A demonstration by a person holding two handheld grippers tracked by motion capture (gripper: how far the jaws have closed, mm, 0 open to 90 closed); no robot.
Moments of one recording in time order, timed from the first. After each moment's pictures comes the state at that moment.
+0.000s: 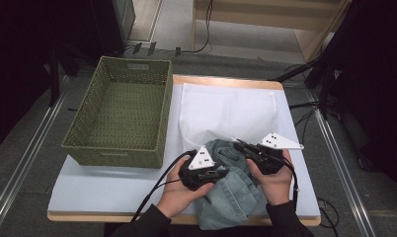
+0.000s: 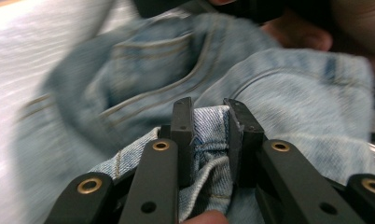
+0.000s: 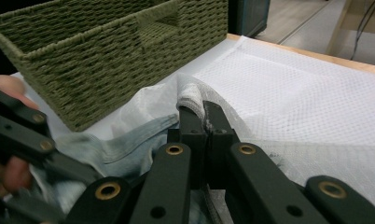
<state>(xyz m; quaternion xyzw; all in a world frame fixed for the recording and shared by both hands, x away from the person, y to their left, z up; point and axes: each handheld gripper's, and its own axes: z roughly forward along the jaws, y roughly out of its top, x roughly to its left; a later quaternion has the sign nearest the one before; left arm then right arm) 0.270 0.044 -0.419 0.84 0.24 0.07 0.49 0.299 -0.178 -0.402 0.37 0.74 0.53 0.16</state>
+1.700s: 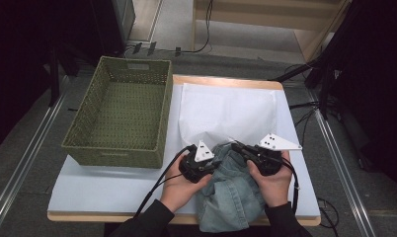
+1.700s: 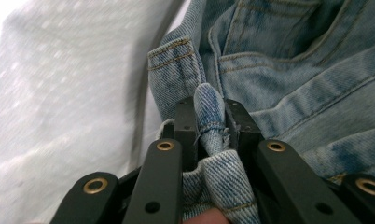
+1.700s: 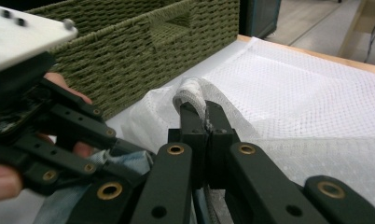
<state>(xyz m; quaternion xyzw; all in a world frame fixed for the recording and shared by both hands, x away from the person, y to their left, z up) 0.289 0.046 -0.433 0.84 0.31 0.13 0.42 0.298 -0.175 -0.404 0.36 0.75 0.54 0.16</state>
